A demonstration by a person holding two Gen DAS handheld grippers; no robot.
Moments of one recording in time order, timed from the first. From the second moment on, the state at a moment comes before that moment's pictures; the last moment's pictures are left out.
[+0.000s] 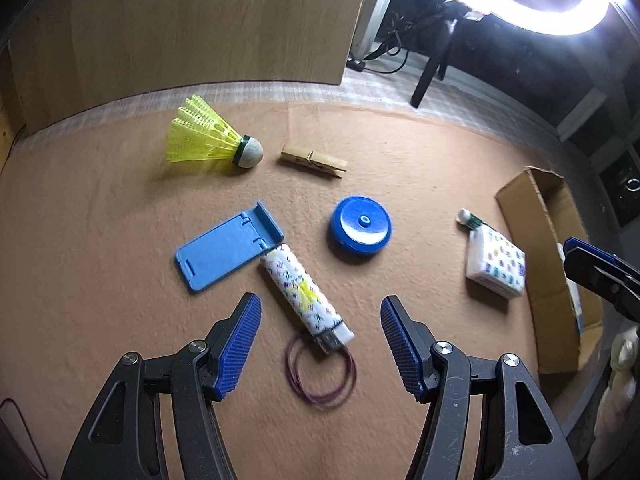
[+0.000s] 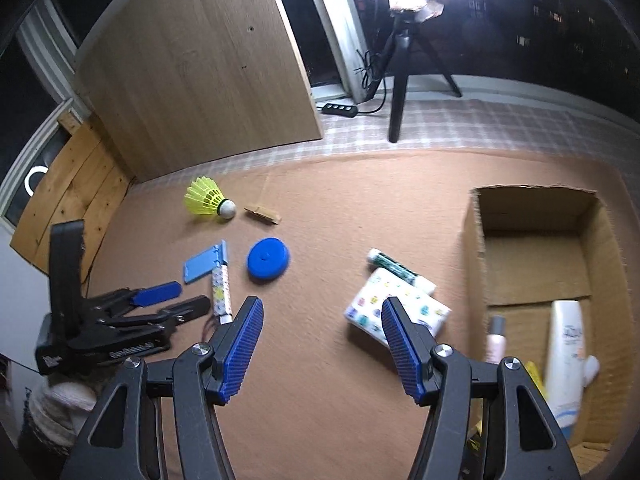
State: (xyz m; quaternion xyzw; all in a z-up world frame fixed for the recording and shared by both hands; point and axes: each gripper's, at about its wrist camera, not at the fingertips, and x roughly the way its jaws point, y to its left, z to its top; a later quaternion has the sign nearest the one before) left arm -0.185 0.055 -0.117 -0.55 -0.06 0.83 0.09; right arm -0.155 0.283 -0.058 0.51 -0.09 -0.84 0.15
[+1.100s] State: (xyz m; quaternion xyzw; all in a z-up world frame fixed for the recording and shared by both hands) left arm -0.178 0.012 -0.158 -0.58 -0.05 0.81 0.07; right arm -0.145 0.205 -0.114 0.56 -0.04 -0.80 0.20
